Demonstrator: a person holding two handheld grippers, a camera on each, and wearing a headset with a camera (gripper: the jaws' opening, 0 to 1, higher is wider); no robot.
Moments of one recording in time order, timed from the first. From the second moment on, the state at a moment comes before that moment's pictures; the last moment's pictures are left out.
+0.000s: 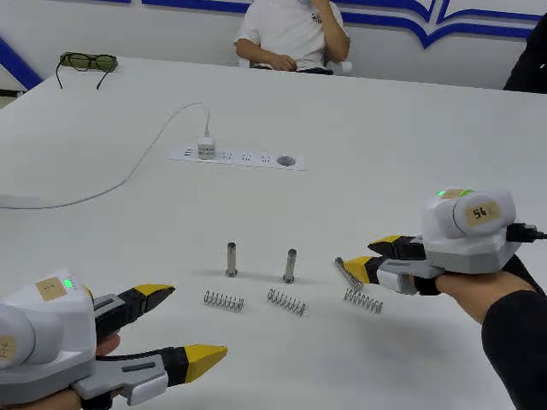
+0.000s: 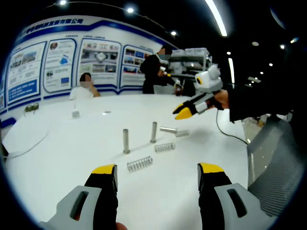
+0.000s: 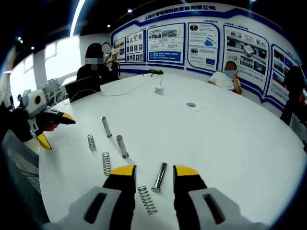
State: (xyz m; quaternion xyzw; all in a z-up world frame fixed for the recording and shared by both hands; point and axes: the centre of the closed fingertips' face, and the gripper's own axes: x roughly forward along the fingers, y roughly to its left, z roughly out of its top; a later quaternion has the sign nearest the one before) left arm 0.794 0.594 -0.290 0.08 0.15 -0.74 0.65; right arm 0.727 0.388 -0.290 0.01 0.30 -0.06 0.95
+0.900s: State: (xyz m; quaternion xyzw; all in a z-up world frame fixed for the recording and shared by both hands) left arm 0.800 0.595 -0.299 0.08 0.16 -0.73 0.65; right arm 0.751 0.371 -0.337 0.03 0.39 -0.10 0.92
